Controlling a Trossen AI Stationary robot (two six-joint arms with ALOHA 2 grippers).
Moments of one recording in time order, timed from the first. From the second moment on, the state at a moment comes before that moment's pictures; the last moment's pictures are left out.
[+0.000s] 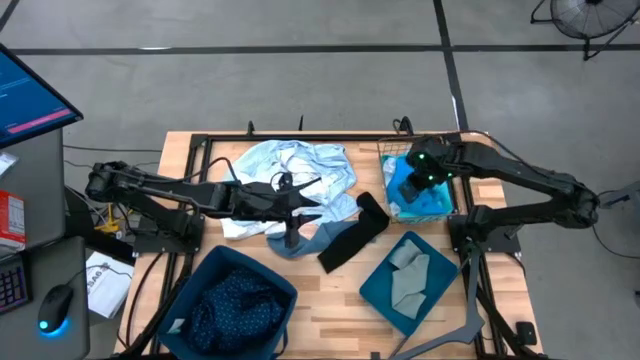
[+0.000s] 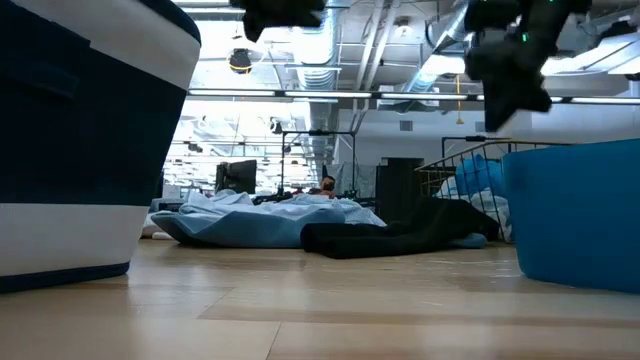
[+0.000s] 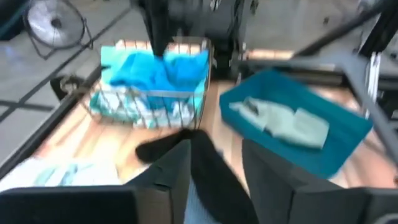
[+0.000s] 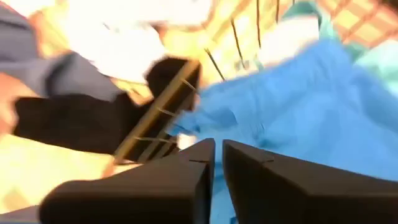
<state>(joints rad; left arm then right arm) -0.14 1.34 1.03 -0.09 -0.28 -0.11 -0.44 1.06 0.95 -1.00 0.00 0.37</state>
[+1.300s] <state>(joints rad) -0.18 1.87 0.98 -0.11 -0.33 -0.42 -0.10 1.03 1.22 -1.01 0.00 0.47</state>
